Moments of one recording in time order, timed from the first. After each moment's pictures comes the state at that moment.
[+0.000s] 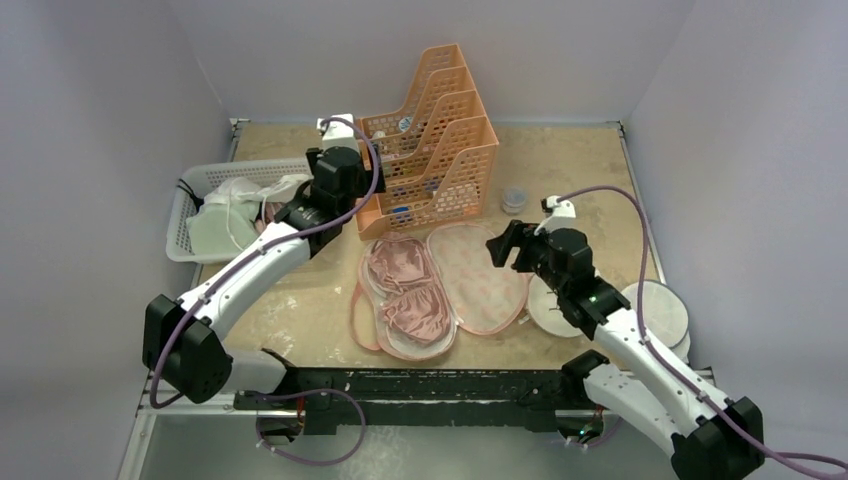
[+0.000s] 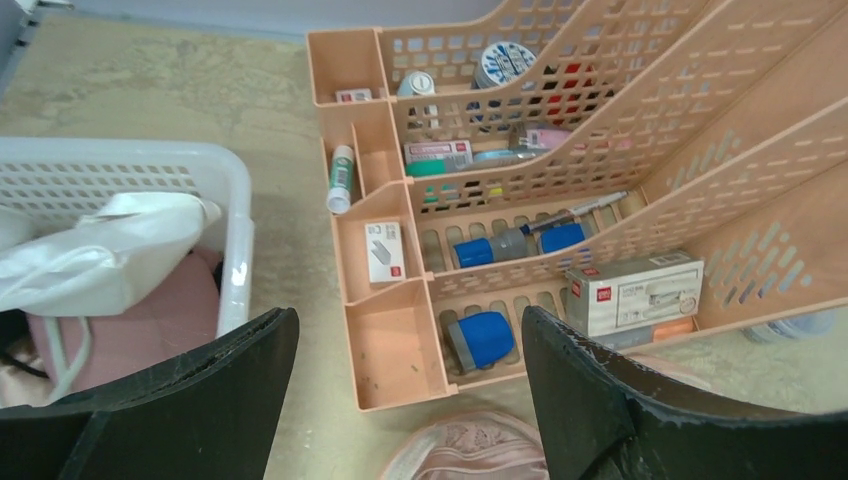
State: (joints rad) left arm -0.54 1.34 1.15 -0.16 -0.53 -0.31; right arm 0.48 0.80 0.55 -0.15 0.14 0.51
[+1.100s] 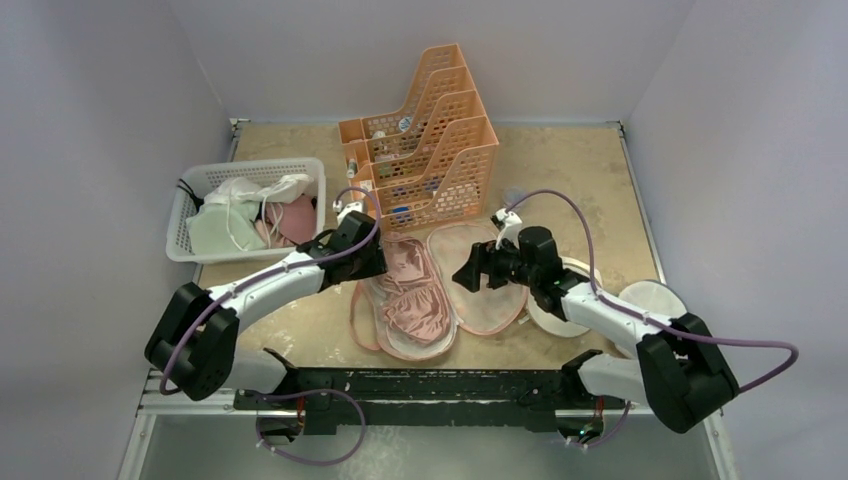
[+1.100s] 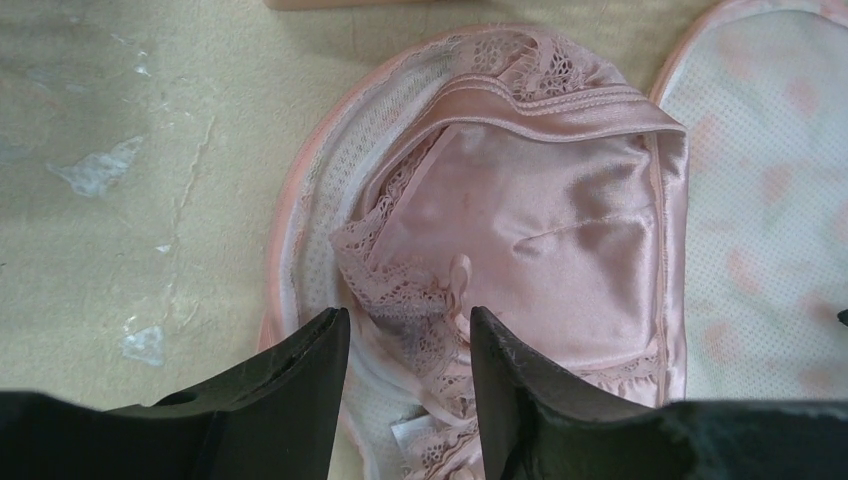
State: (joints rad) left arm -0.61 1.35 0.77 -0.34 -0.19 -0.76; right arm 0.48 1.19 0.47 0.17 -0.36 0.38
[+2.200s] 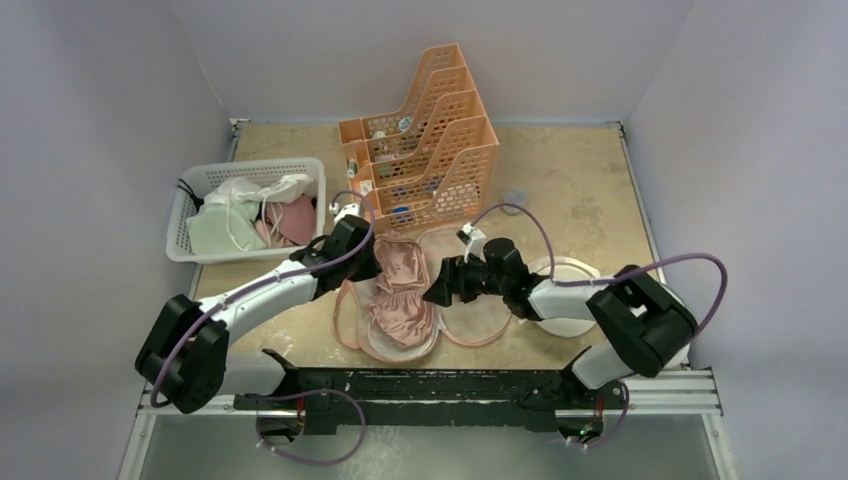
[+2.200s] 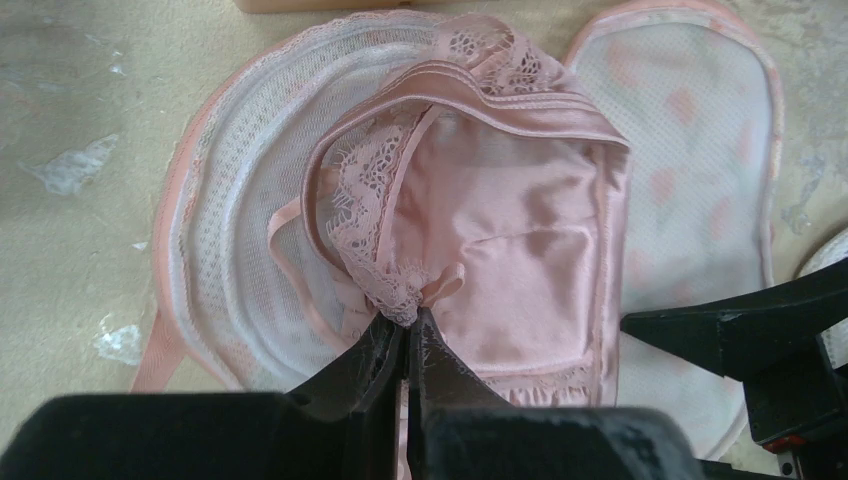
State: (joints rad) left arm -0.60 1.32 0.71 -0.25 -0.15 -0.77; right arm 0.67 1.53 0.46 0.52 -0.42 0.57
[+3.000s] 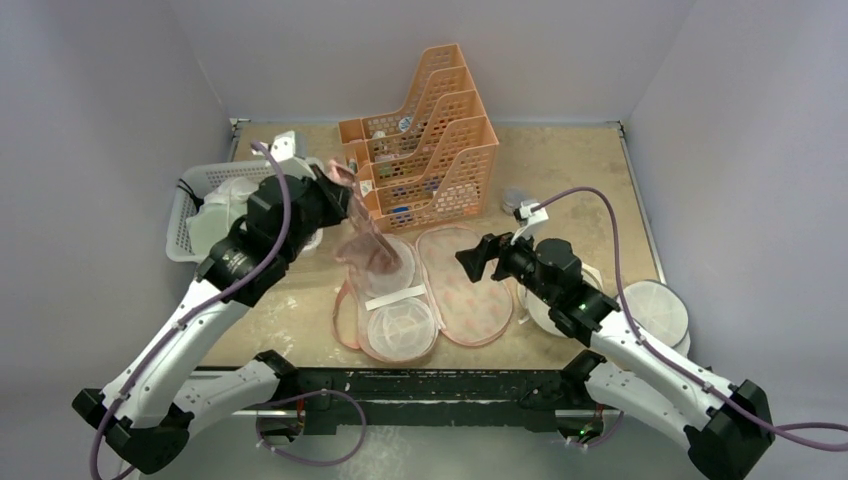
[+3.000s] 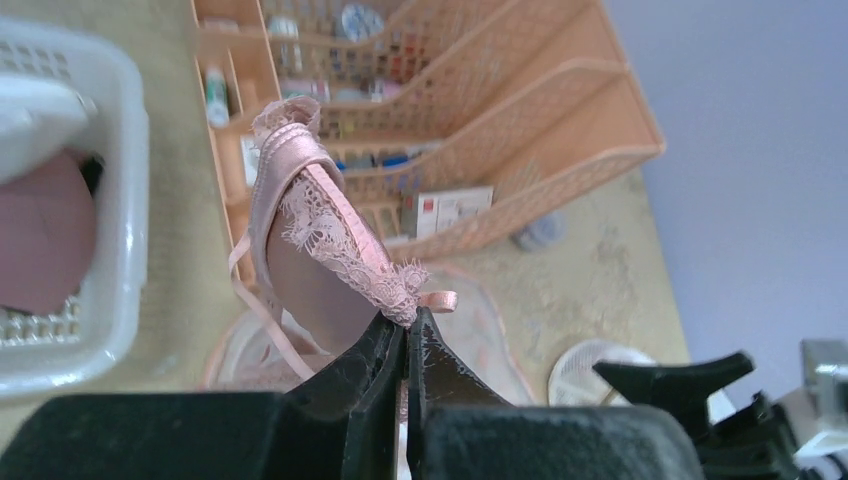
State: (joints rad) left arm -0.60 0.95 1.12 -0.51 -0.30 -0.64; right arm 0.67 0.83 0.52 0.07 0.02 0.41
